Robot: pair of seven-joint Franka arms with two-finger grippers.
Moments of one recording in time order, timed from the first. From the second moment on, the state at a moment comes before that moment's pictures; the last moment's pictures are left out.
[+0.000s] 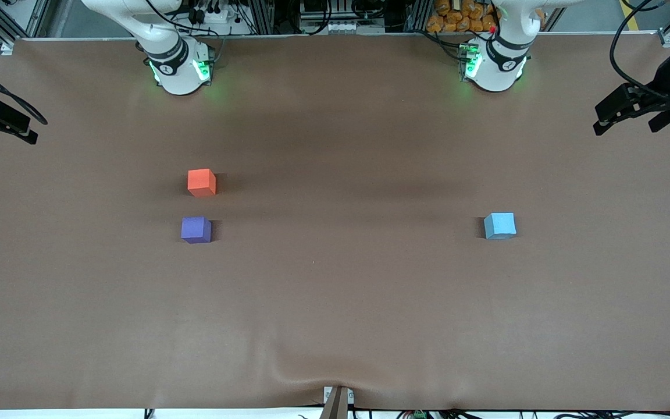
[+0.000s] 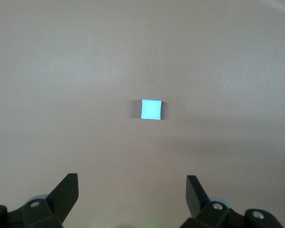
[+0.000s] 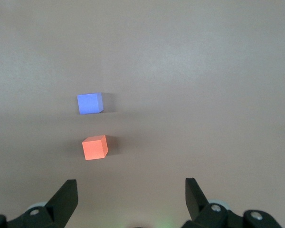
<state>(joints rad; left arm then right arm) 0.04 -0.09 -0.13 -1.57 -0.01 1.52 -0.15 0.00 -0.06 -0.09 -1.58 0.01 1.48 -0.05</state>
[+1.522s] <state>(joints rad) 0.04 -0.06 -0.13 -1.57 -0.01 1.52 -0.15 0.00 -0.06 -0.09 -1.58 0.01 1.48 -0.05</state>
